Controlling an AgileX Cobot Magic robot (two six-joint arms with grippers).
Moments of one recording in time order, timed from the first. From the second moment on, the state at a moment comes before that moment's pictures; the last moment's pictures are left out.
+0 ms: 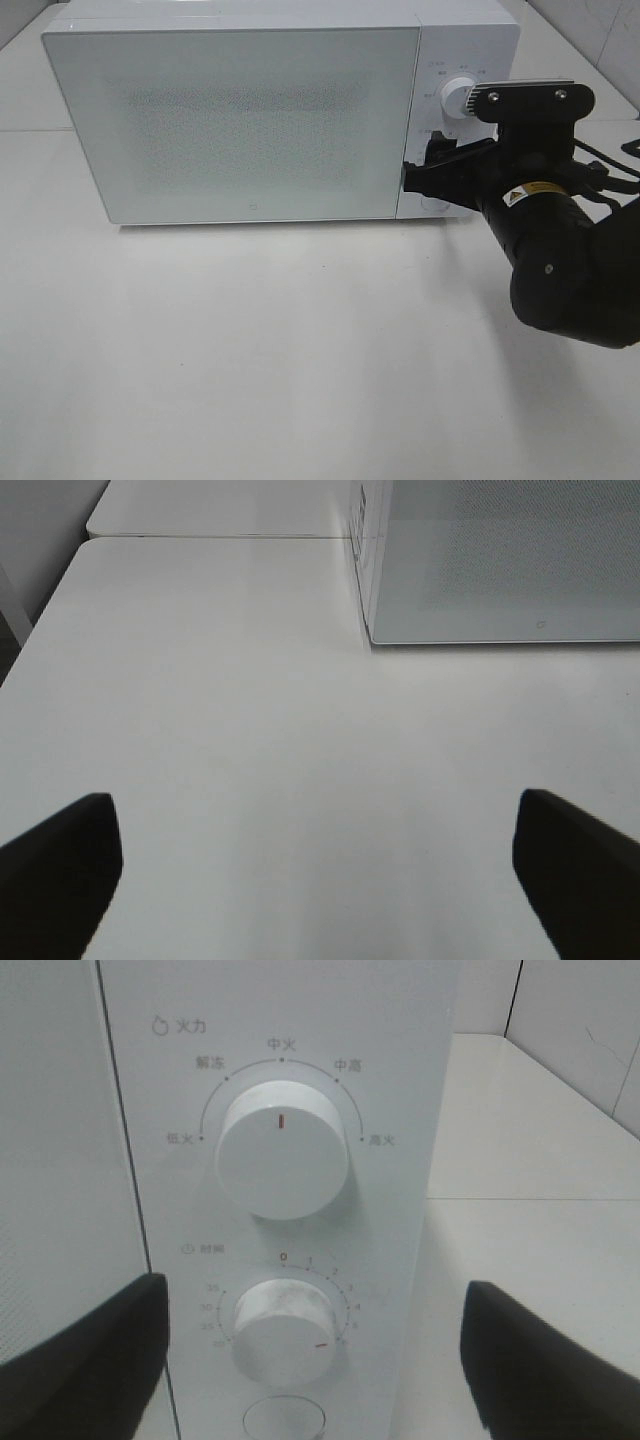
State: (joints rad) left arm 0.03 0.00 -0.50 -0.09 1.04 0.07; right arm 0.62 1.84 -0.59 0.70 -1.15 -0.30
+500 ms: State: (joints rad) left arm 0.03 0.00 -0.50 -0.09 1.04 0.07; right arm 0.61 1.98 -0.70 0.68 -1.11 -0.30
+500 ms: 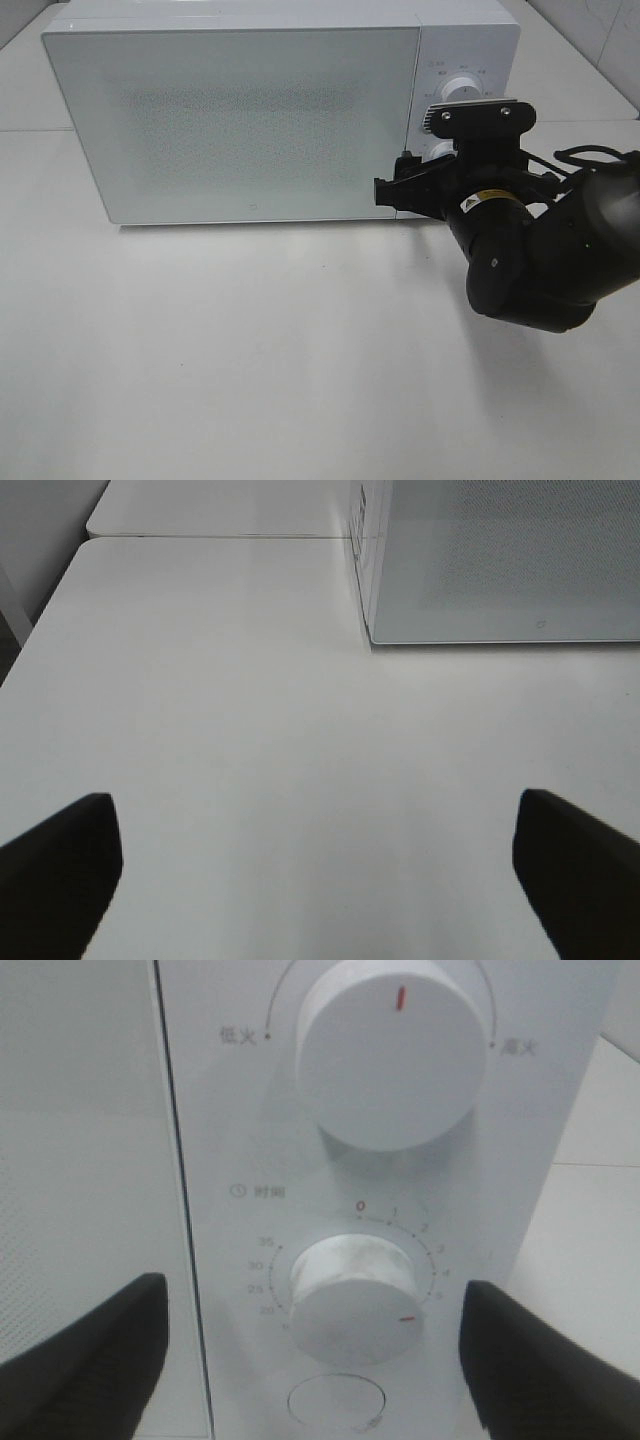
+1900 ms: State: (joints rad) left arm 0.03 0.00 -0.50 -0.09 1.04 0.07; right arm 0.59 2.05 -0.77 0.69 -1.12 -0.28
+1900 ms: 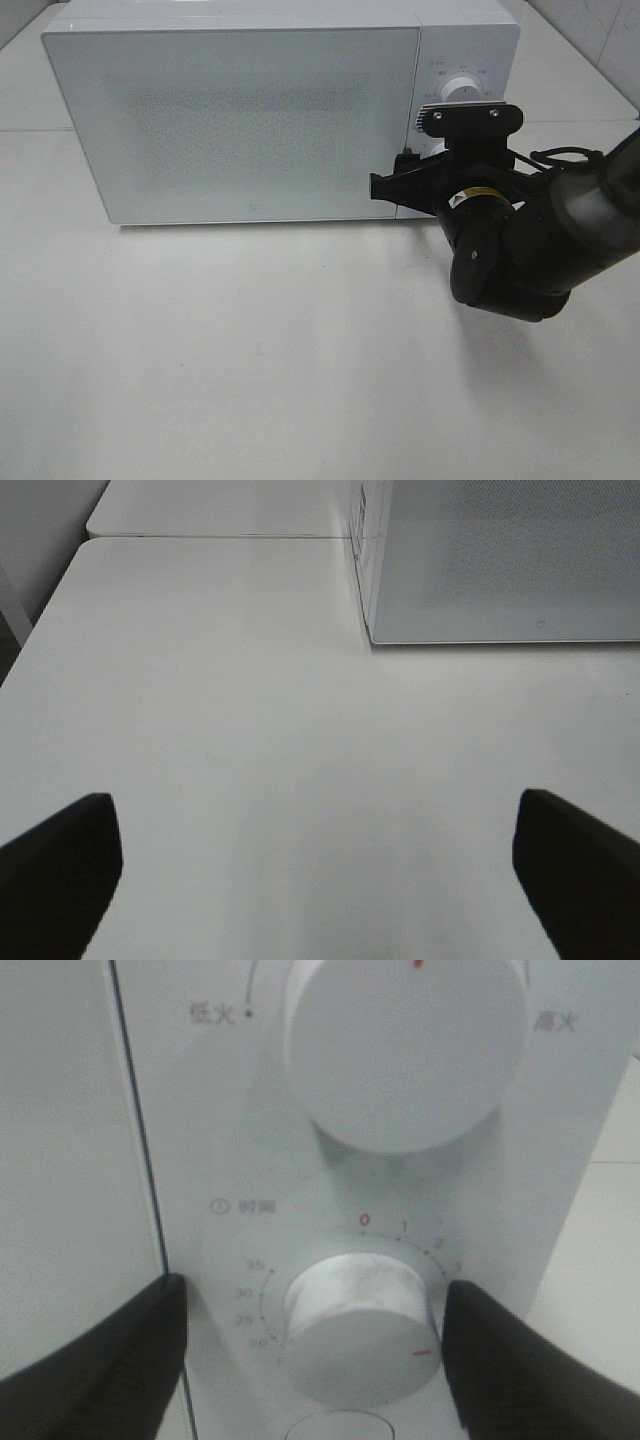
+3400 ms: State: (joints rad) left arm 0.03 0.00 -0.50 -0.09 1.04 0.07; right arm 0.58 2.06 -0.75 0.68 -1.16 1.42
